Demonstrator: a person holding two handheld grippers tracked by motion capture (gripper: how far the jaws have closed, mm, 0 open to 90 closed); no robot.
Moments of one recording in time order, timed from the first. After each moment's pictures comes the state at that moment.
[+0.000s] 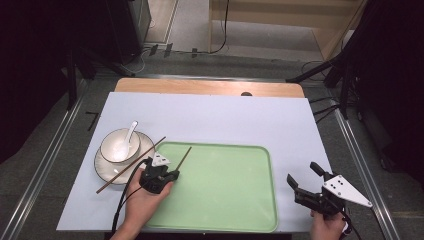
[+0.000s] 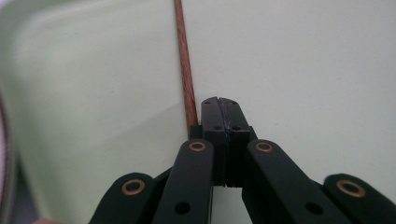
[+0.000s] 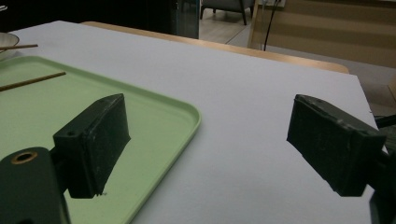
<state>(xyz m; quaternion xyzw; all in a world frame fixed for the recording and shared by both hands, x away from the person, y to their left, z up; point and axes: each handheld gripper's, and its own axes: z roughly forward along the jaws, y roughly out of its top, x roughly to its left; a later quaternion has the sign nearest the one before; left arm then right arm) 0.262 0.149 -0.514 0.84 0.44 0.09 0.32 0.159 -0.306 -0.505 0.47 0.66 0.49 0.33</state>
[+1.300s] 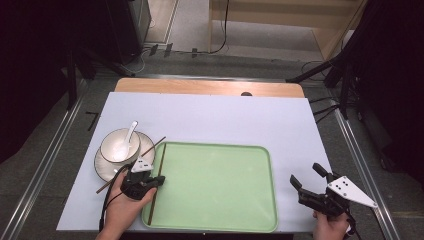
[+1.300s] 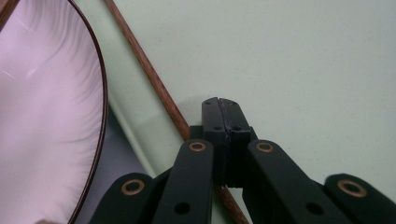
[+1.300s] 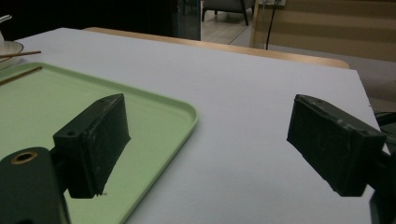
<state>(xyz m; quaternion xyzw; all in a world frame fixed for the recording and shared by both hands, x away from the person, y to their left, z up) 0.250 0.194 -0.511 0.84 0.43 0.08 0.34 0.156 -0.316 -0.508 0.48 0.65 0.50 0.32</state>
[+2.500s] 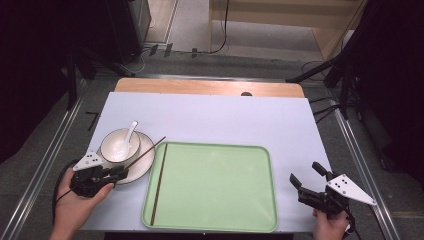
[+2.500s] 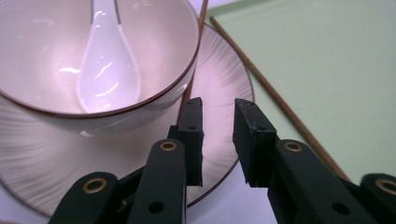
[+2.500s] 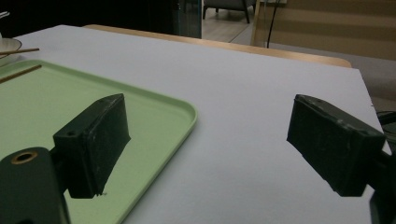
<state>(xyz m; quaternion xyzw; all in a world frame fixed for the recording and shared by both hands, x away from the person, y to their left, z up) 0.247 0.295 -0.465 0.82 0.43 0.13 0.36 0.161 -0.317 -0.509 0.48 0.65 0.50 0.32</state>
